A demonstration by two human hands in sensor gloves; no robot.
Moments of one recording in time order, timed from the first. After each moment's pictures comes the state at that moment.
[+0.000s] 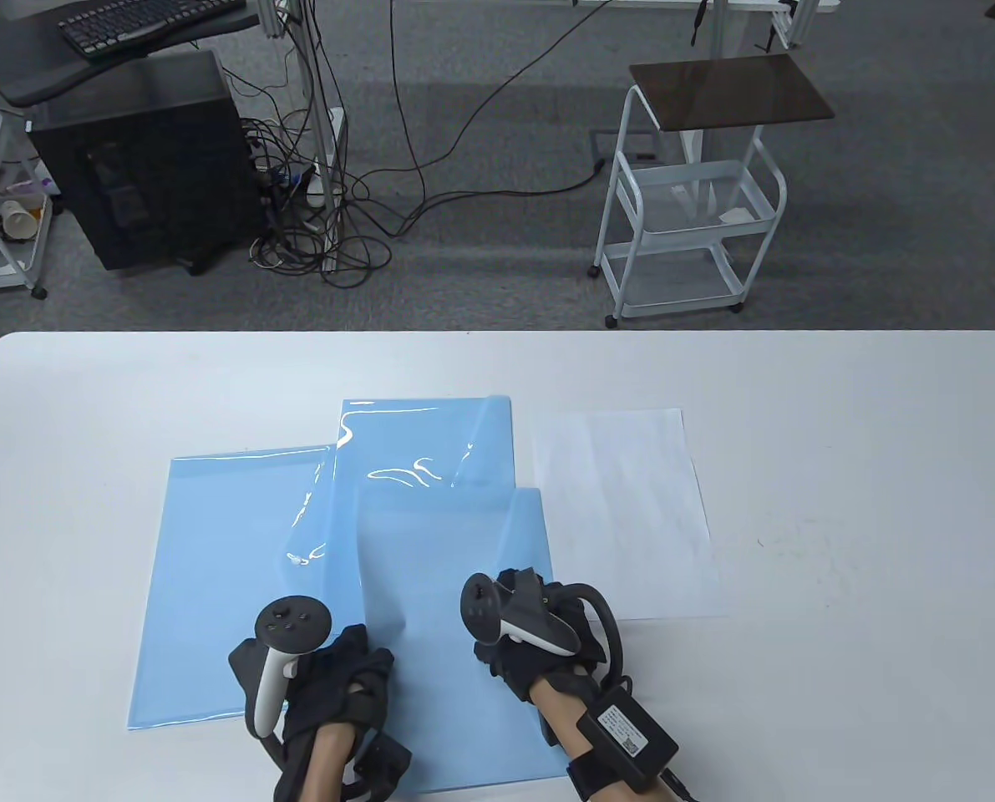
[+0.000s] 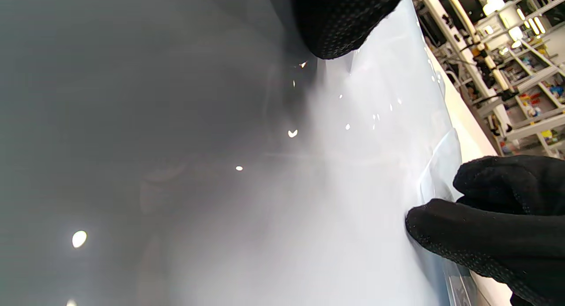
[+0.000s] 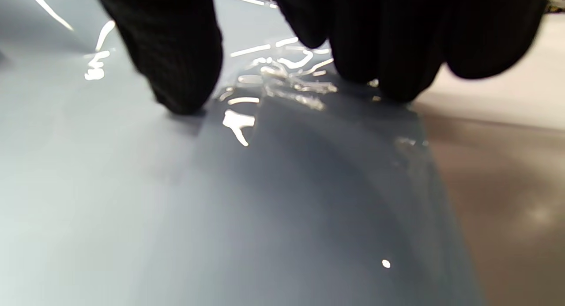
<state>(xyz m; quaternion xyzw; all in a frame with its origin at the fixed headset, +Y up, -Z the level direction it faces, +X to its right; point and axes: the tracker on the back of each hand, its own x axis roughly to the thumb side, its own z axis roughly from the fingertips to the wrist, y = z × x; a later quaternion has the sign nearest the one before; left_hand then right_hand) -0.208 -0.779 -0.238 -0.23 0.19 0.42 0.85 0.011 -0.771 -0.301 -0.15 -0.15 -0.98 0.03</state>
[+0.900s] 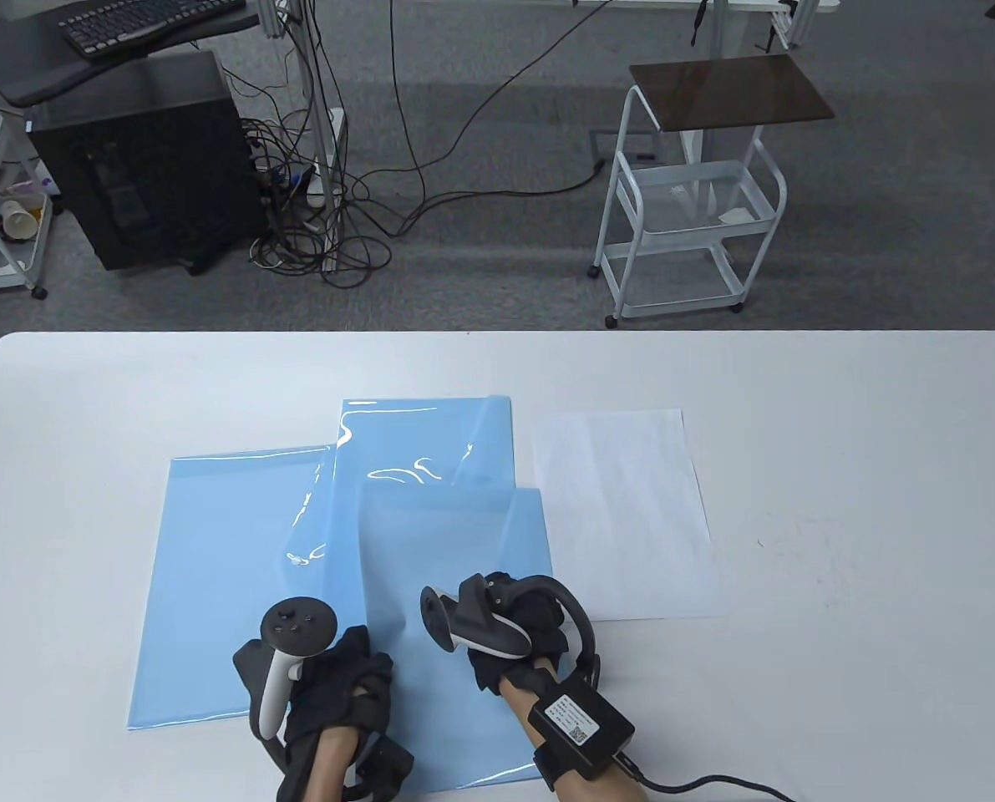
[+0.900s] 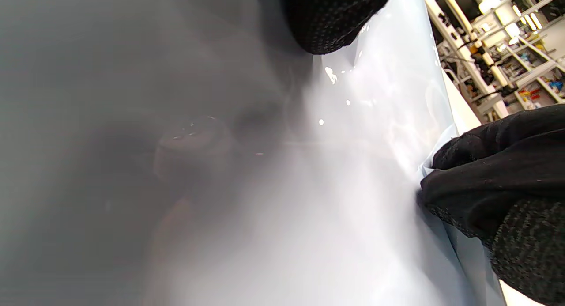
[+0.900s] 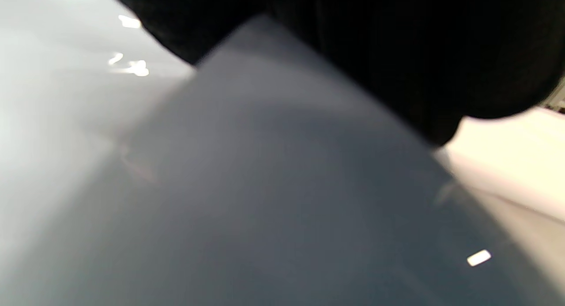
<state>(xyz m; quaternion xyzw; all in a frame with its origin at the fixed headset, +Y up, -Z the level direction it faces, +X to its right) -0.207 -0.780 -0.237 -0.23 0.19 0.42 0.86 -0.025 -0.781 -0.304 -0.17 -0.07 -0.97 0.14</state>
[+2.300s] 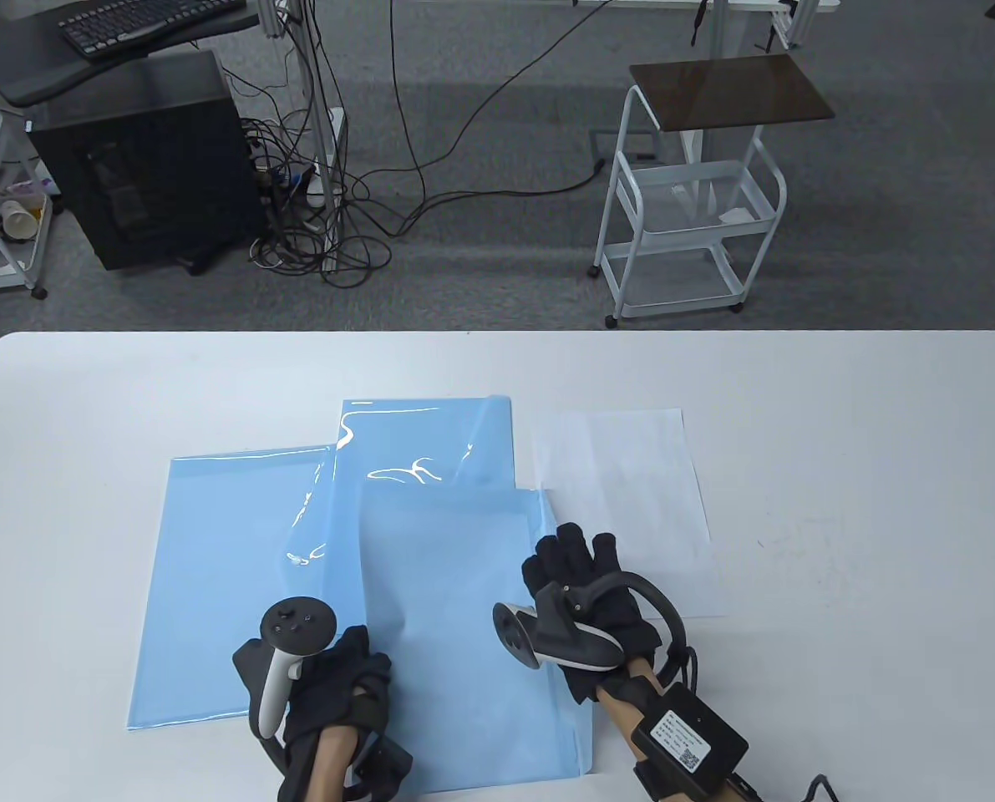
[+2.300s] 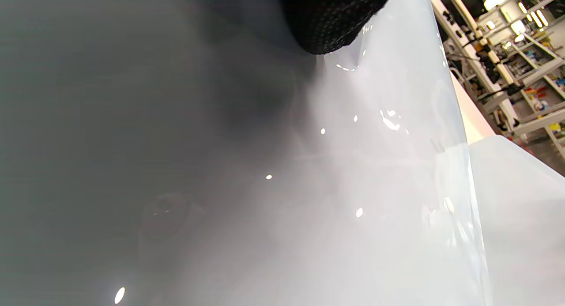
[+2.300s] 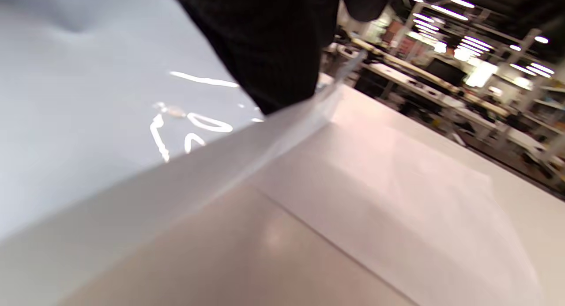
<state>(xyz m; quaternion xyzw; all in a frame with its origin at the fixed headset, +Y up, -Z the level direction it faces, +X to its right) -0.206 -0.779 -0.236 -0.23 0.20 0.41 0.86 0.052 -0.731 -0.277 -0.26 -0.04 -0.94 0.21</state>
